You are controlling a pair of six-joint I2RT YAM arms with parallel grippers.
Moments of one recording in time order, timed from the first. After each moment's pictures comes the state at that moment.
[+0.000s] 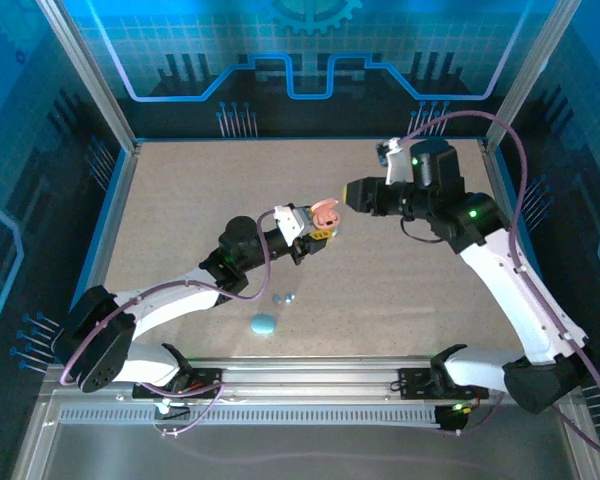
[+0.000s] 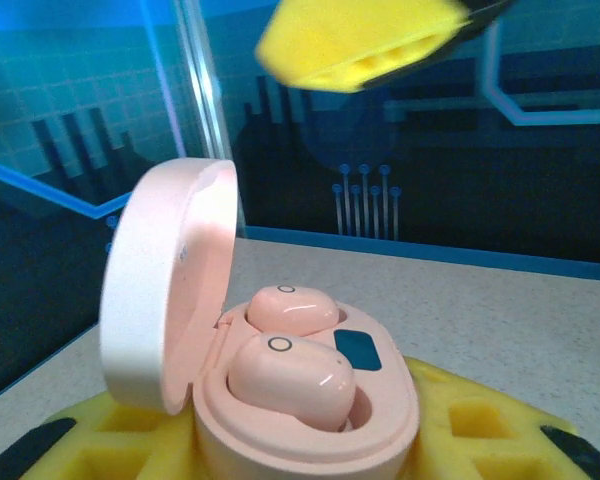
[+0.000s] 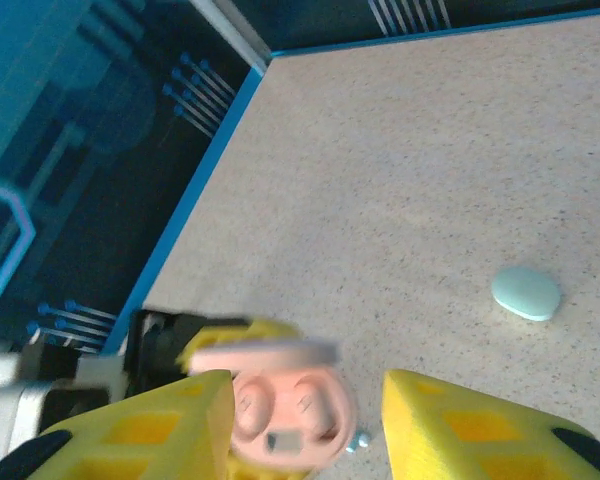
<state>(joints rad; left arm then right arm) -0.69 1.35 0.70 0.69 0.37 0.12 0.42 1.24 1.45 -0.76 -0.38 0.46</state>
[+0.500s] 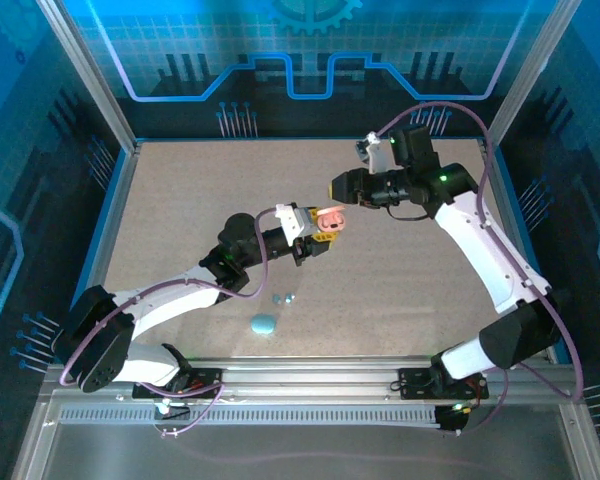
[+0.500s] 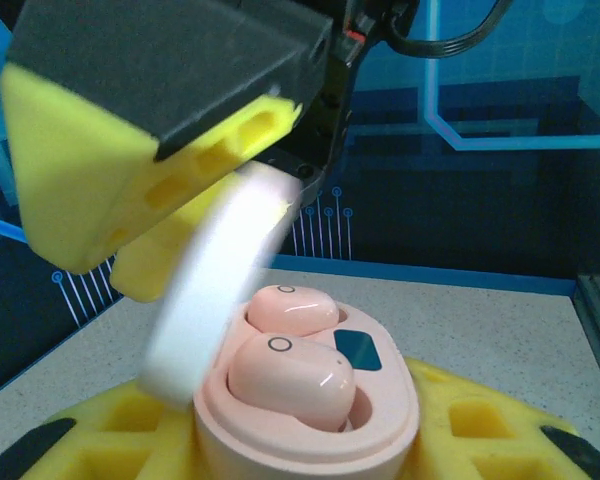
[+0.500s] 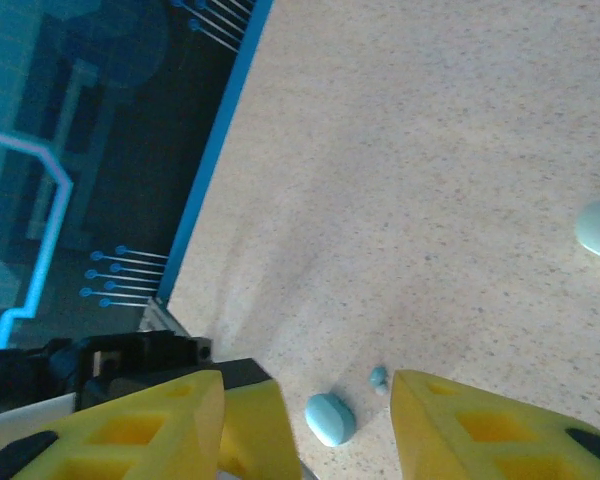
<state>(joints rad) -0.69 1.36 0.73 0.69 0.46 0.07 0.39 1.46 1.56 -0.84 -0.63 0.45</state>
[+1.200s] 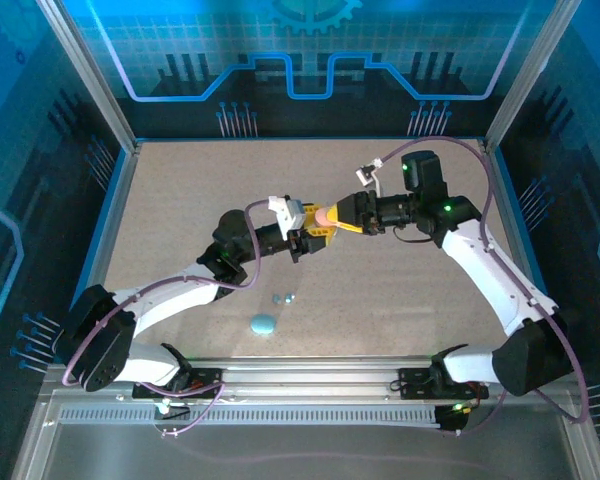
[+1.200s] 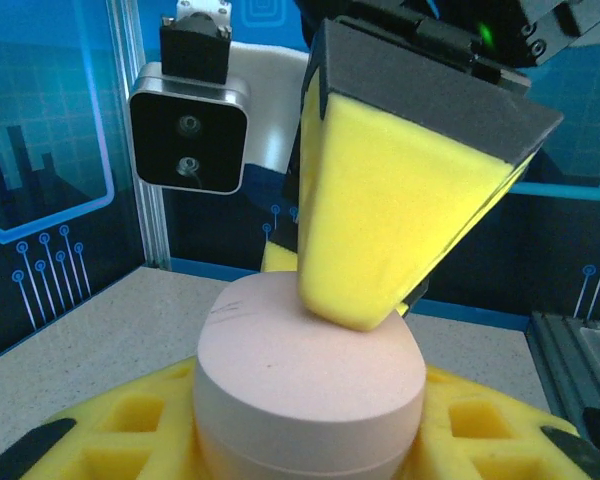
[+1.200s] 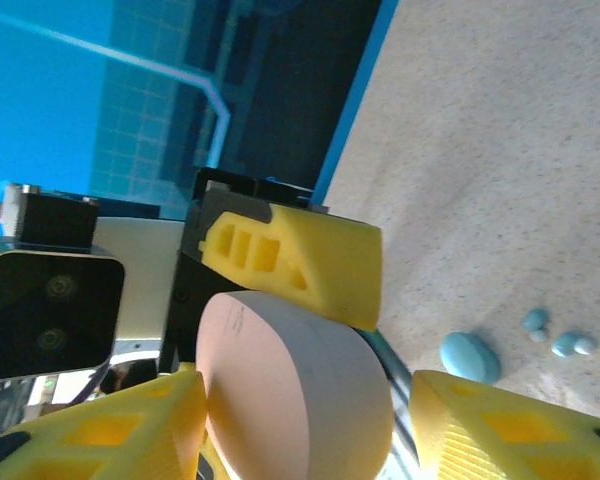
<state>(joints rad) -0.64 1.36 0.73 0.75 0.54 -0.06 0.34 1.33 1.22 -0.53 -1.04 0.63</state>
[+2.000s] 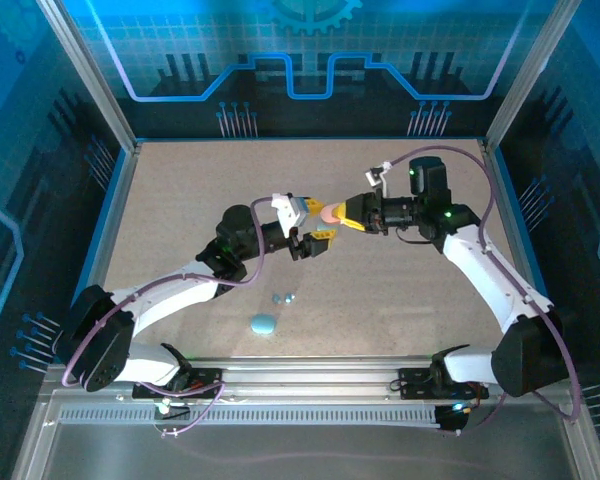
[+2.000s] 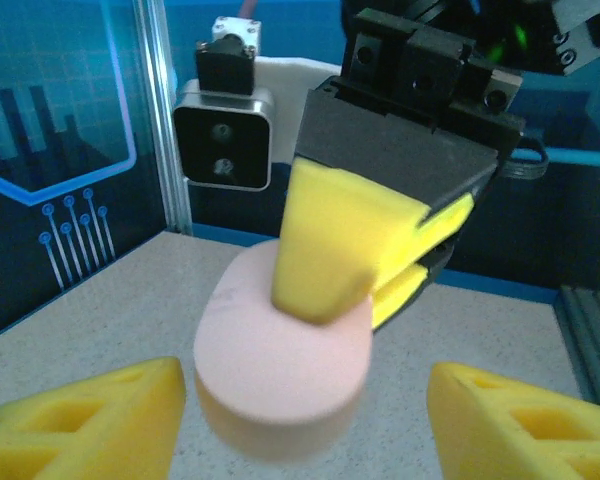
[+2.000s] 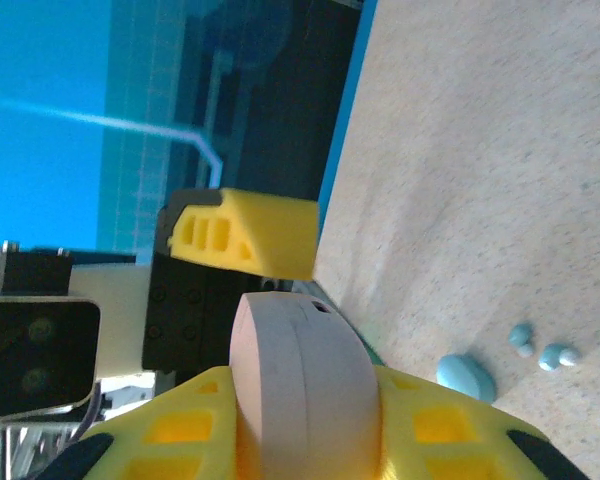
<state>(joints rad) -0.63 1.36 0.76 0.61 0.49 -0.01 0.26 1.30 1.09 -0.36 -1.01 0.77</state>
